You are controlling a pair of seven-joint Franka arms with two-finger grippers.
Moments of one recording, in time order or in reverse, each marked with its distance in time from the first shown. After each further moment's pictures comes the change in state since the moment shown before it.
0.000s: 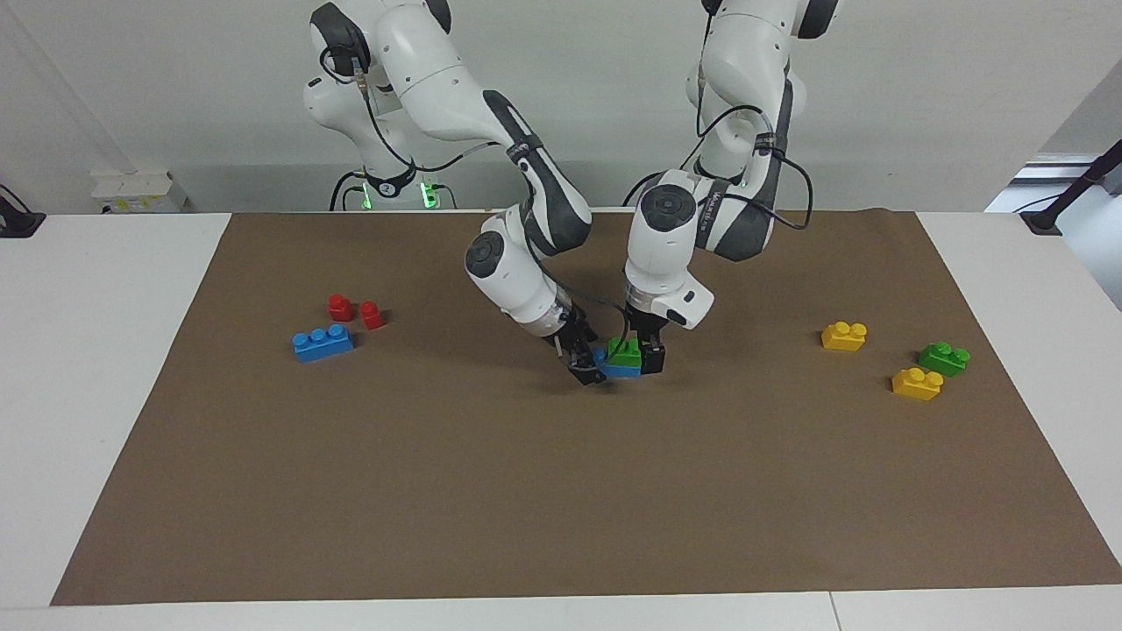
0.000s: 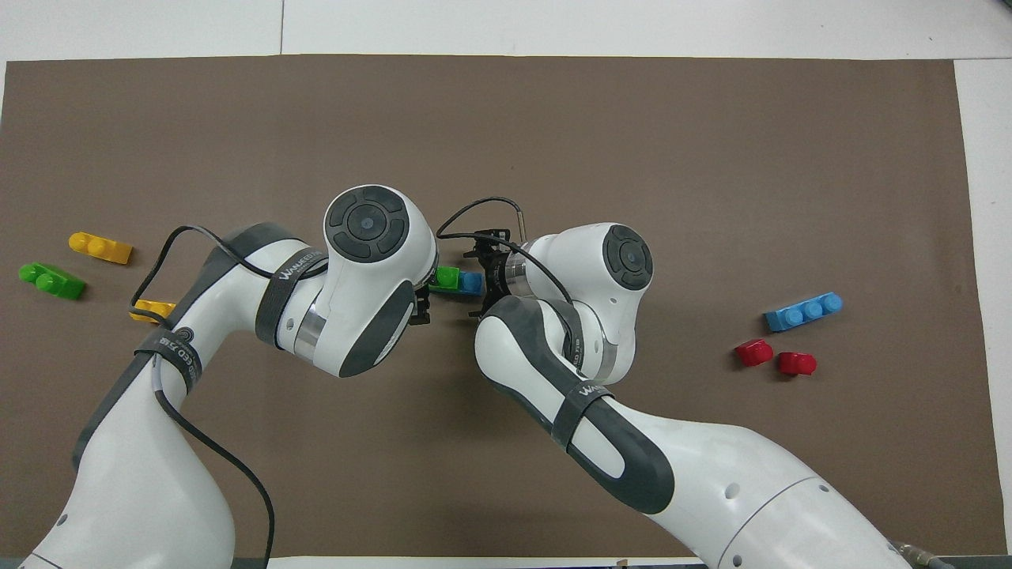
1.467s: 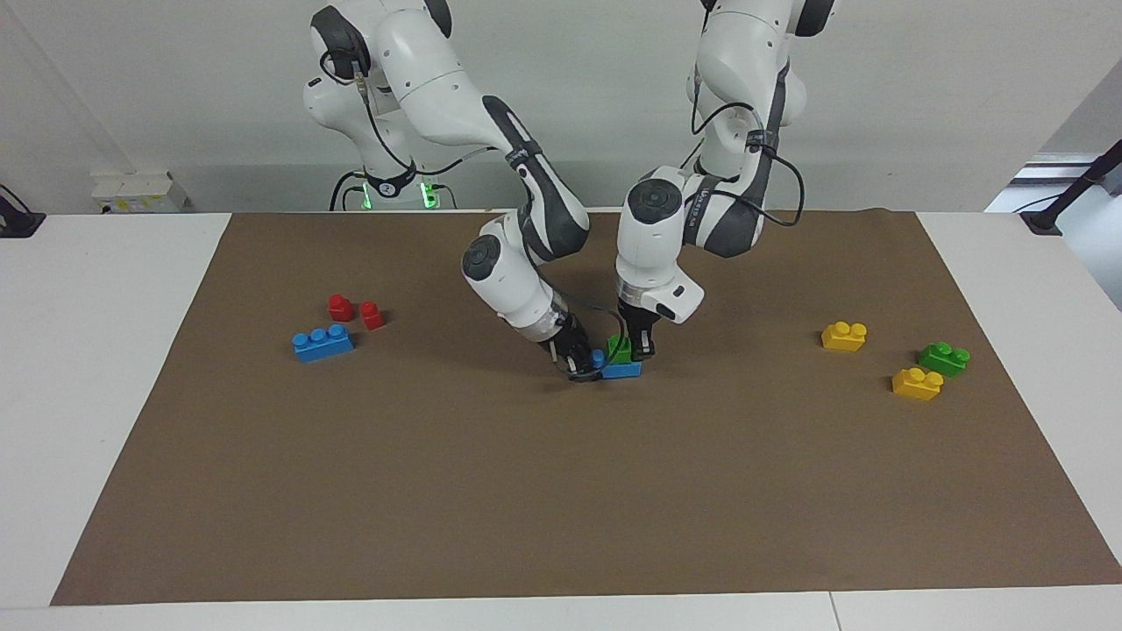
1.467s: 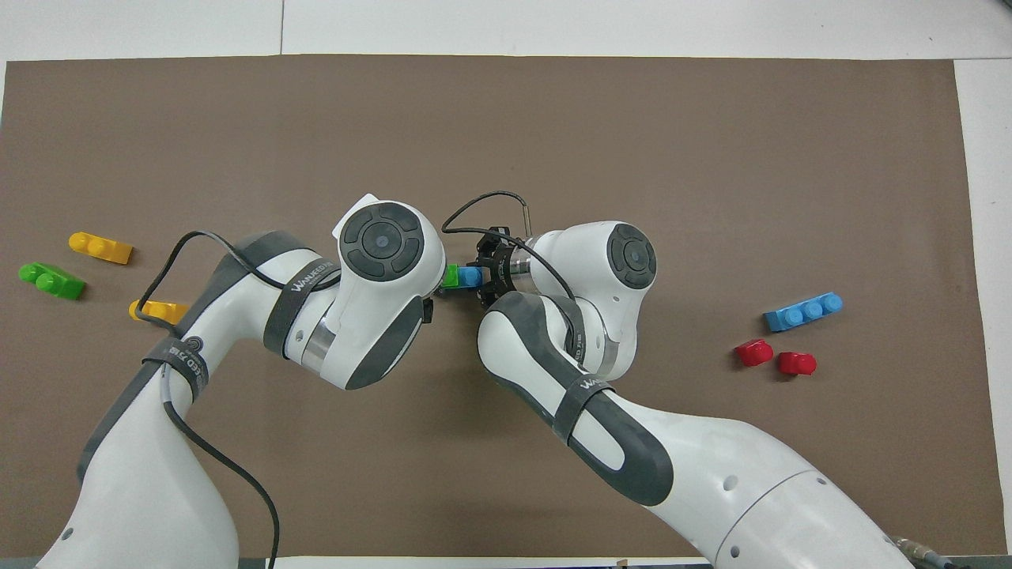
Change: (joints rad) left arm -0.018 -0.028 0.000 -0.027 0.037 0.019 -0.008; right arm -0.003 0.013 -0.006 0.009 0.000 0.028 -0.008
